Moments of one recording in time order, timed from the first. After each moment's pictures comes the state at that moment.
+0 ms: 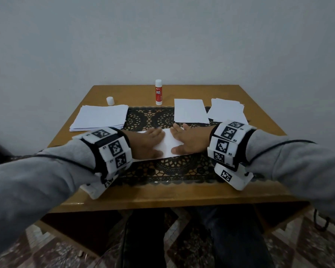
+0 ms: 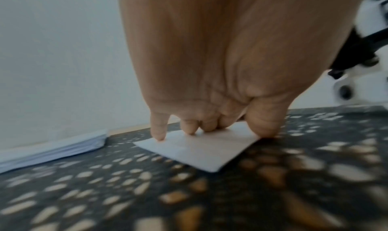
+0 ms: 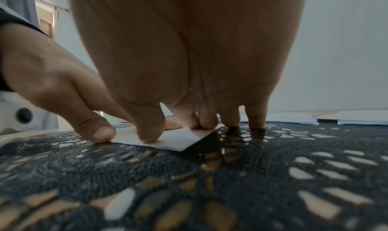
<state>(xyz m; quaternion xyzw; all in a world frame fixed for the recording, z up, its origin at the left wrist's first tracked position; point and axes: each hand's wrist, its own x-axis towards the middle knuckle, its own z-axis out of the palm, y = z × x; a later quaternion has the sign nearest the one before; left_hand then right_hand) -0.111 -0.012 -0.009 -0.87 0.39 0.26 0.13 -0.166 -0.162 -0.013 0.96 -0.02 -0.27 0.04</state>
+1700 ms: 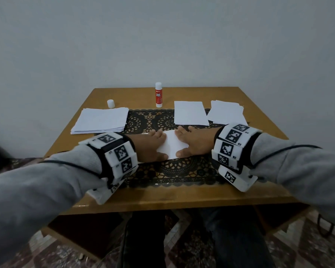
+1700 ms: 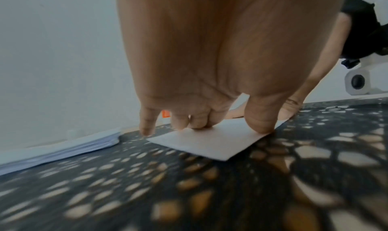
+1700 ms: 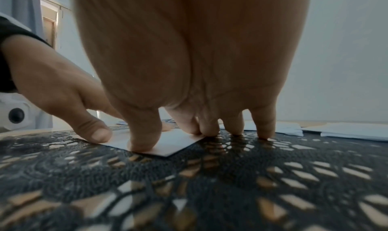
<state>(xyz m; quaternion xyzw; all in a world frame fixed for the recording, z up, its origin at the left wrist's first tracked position) -0.113 -0.018 -0.011 -0.88 0.39 0.23 0.13 -0.166 -0.175 -0.014 0.96 -0.03 -0.27 0.05</state>
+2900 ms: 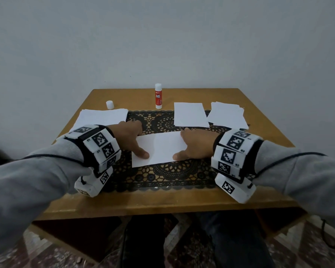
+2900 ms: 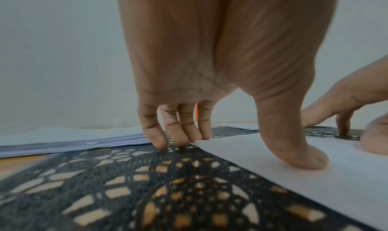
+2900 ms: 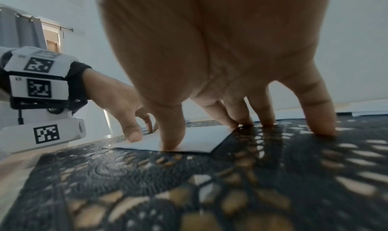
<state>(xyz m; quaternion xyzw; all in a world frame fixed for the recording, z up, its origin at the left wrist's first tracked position) -0.064 0.005 -0.008 -0.94 0.29 0.19 0.00 -0.170 -0.169 -0.012 0.98 -0.06 -0.18 0.01</state>
